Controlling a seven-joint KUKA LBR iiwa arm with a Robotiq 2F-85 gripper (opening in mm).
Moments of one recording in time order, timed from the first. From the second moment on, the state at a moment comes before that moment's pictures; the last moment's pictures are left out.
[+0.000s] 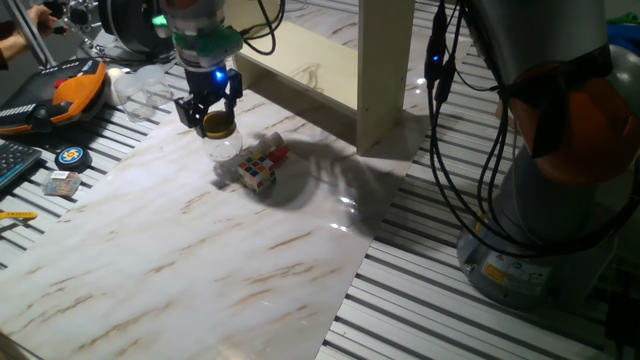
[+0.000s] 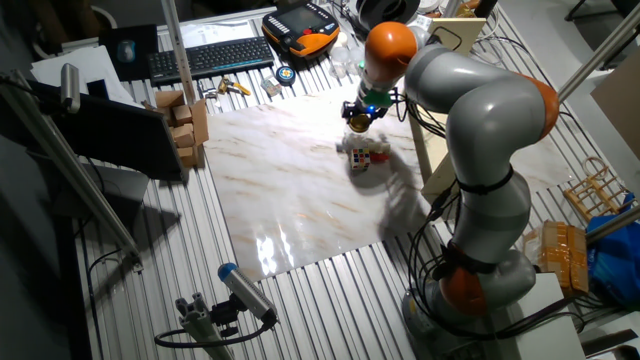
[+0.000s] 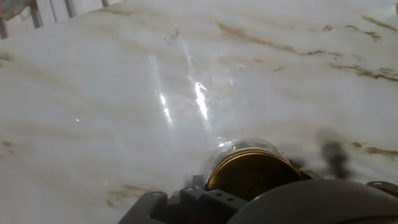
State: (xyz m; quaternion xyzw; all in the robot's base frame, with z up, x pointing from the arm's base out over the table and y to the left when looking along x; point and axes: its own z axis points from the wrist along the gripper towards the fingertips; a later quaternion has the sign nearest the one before) arm 0.626 0.030 0.122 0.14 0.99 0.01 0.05
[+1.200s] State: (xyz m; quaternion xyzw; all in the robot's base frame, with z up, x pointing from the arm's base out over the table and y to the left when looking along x) arm 0.630 0.036 0.096 0.14 0.99 0.02 0.05
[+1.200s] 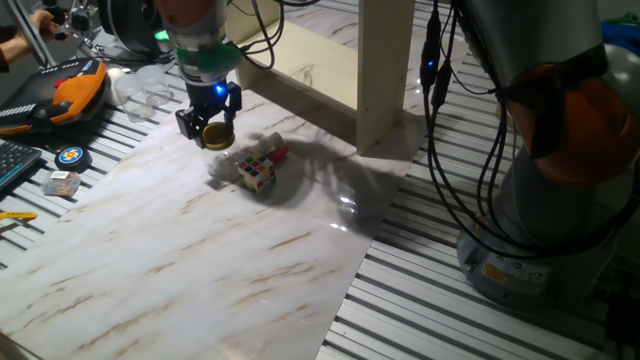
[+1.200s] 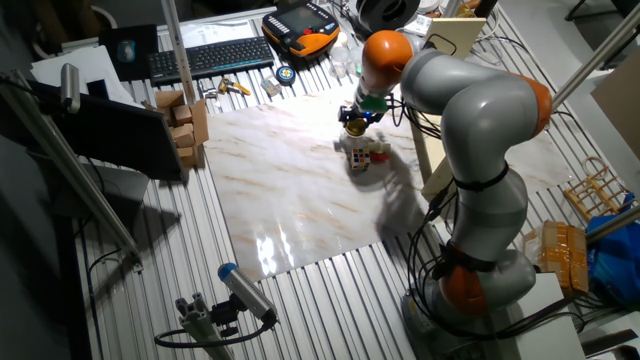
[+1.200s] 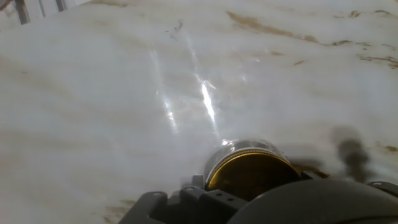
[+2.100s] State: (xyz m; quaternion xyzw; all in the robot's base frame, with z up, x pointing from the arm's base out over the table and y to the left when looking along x) arm 0.632 0.041 0.096 0.14 0.99 0.01 0.04
